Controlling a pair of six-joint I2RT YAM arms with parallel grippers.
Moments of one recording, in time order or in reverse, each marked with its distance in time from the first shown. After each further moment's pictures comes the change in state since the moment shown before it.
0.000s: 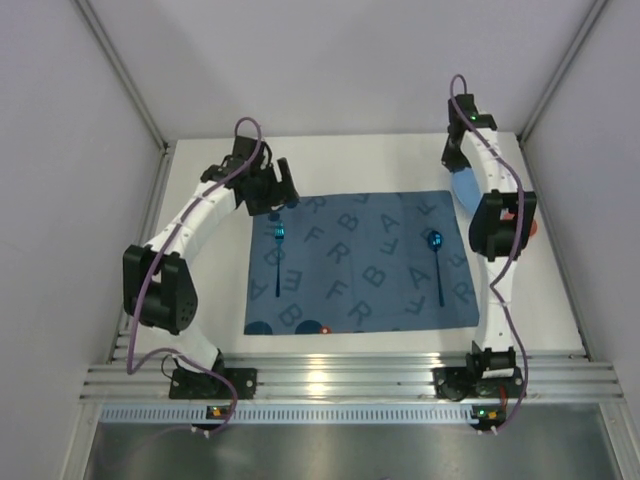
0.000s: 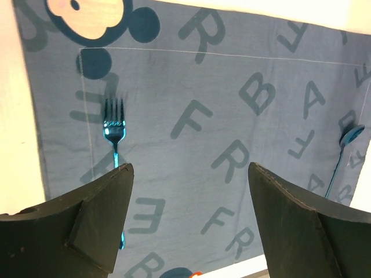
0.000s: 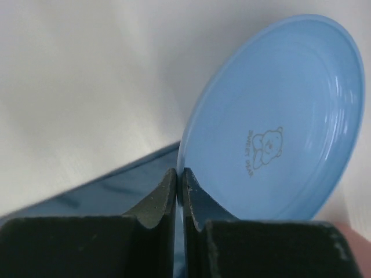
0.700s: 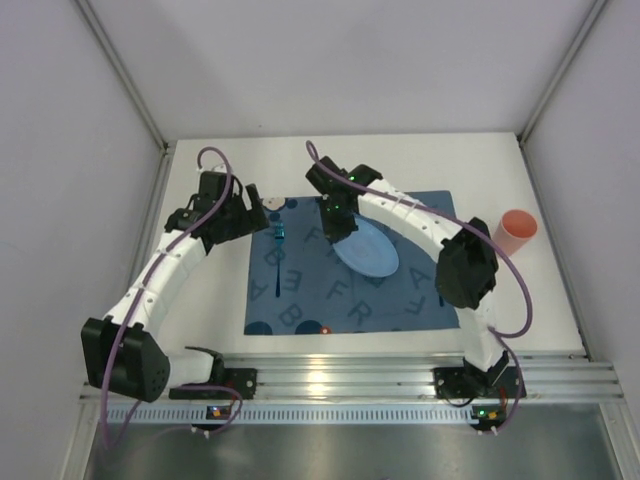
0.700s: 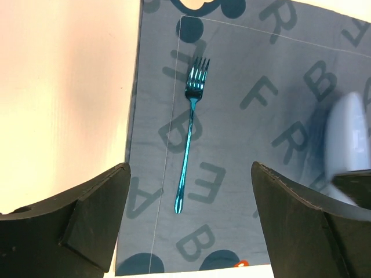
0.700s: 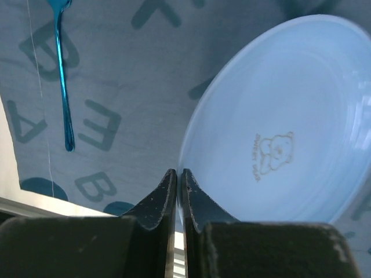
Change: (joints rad) left arm 0.058 -0.415 -0.359 0.014 -0.172 0.052; right arm 0.751 -0.393 -0.444 -0.072 -0.184 0.212
